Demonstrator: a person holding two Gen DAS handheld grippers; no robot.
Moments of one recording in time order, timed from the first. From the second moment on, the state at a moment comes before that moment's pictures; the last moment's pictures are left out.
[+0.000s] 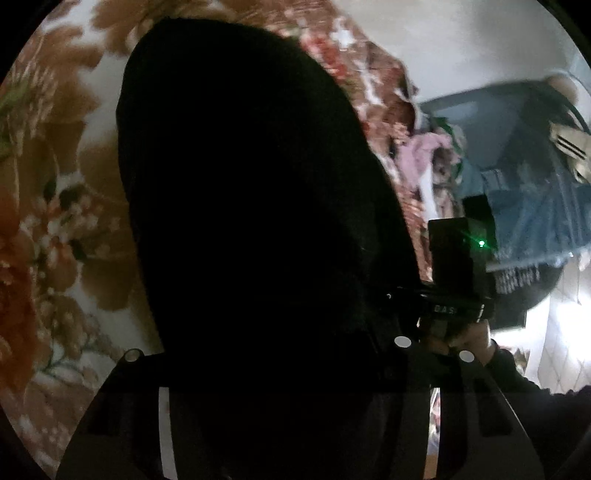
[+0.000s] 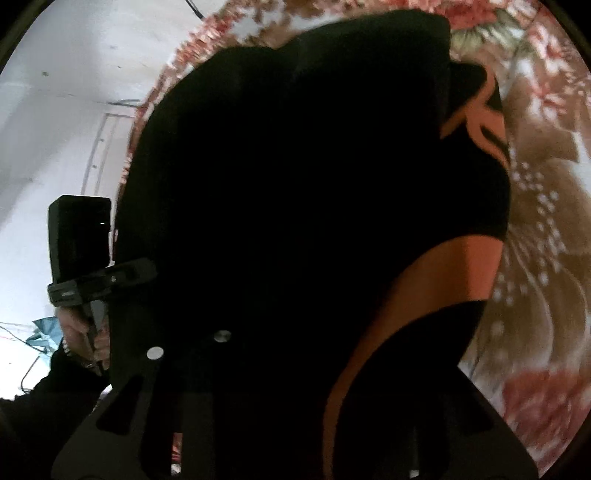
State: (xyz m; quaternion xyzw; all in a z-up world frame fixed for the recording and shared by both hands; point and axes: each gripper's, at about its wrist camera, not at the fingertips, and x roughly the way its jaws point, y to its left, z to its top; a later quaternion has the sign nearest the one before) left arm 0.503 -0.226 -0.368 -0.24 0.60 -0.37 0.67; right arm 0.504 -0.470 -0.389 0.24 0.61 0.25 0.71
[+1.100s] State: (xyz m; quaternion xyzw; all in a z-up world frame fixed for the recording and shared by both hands) left arm 0.271 -0.835 -0.300 0.13 0.52 -0.77 0.35; right arm 0.002 -0.892 -0.320 0.43 0.39 -0.17 0.80
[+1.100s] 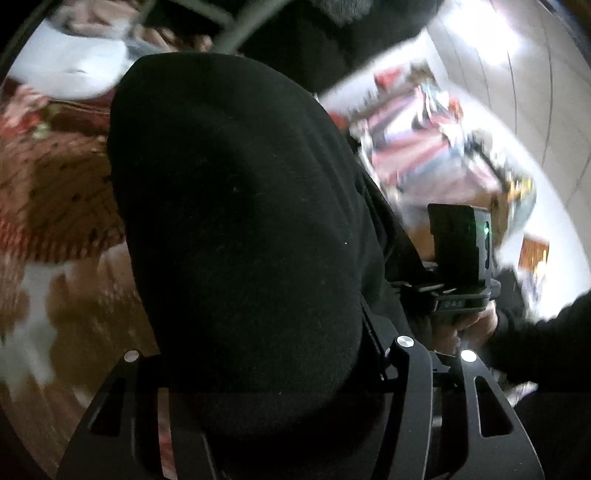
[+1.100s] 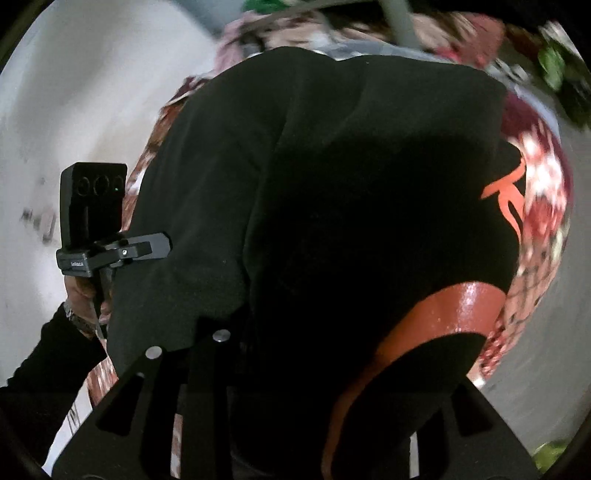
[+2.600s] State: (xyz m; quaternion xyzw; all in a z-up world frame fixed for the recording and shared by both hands) left arm 0.241 -0.740 -0.388 0.27 0.45 -0.60 0.60; right arm -0.007 -0.861 -0.435 0.15 0.52 -0.31 0.79
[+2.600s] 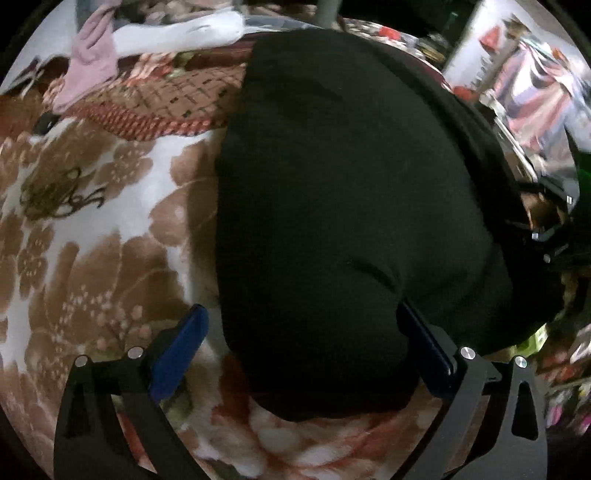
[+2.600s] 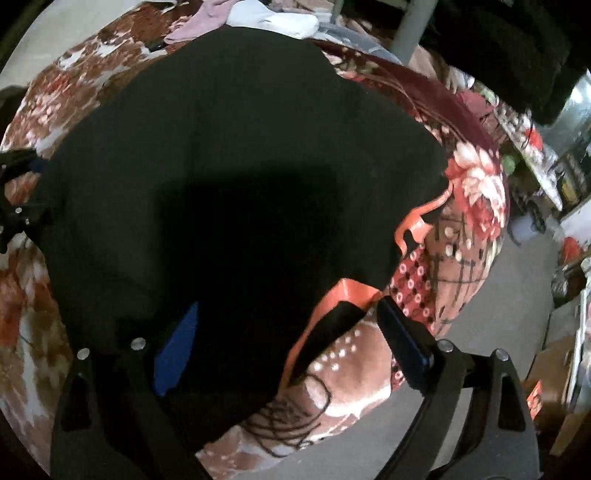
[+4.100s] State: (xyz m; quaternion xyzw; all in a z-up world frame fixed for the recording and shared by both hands) left arm 0.213 -0.735 -0.362 0.30 0.41 -0.53 0.68; right arm -0.062 -0.861 -0.427 0.26 0.47 -0.31 0.78
